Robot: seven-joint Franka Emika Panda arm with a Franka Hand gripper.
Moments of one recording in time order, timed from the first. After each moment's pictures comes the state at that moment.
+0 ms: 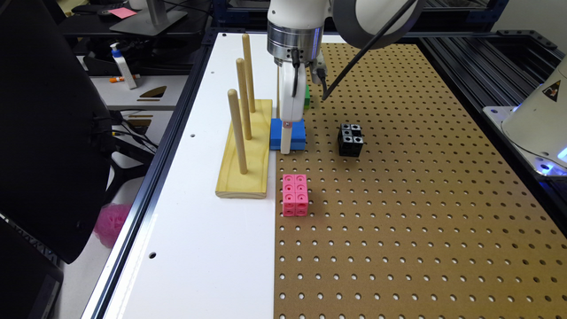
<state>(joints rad) -0.11 0.43 0.12 -2.26 0.01 2.73 0.76</state>
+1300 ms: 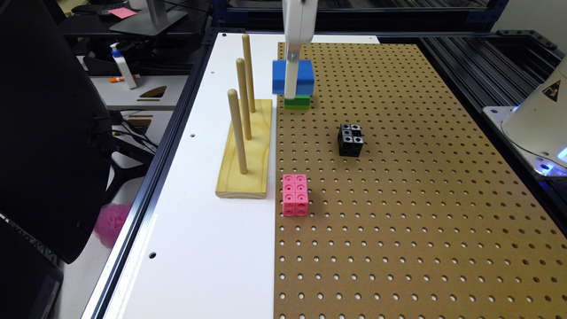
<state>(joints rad) -0.11 0.09 0.12 -2.26 0.01 2.40 0.76</state>
